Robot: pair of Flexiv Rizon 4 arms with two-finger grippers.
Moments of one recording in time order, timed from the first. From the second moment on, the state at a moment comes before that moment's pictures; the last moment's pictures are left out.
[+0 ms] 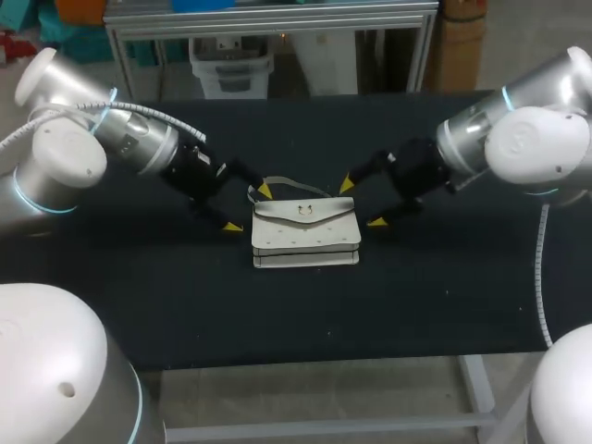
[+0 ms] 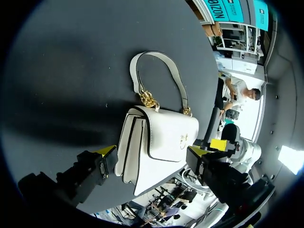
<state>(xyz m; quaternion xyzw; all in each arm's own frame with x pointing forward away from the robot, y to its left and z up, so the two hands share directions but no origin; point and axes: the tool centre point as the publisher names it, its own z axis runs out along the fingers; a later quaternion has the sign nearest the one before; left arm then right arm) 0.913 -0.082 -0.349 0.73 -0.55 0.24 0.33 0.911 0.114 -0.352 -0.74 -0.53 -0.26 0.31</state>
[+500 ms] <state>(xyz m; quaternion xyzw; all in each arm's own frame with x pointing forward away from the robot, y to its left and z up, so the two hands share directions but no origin) 0.926 -0.088 -0.353 0.73 -0.53 0.19 0.38 0.916 0.124 -0.365 -0.75 -0.52 -0.26 0.32</state>
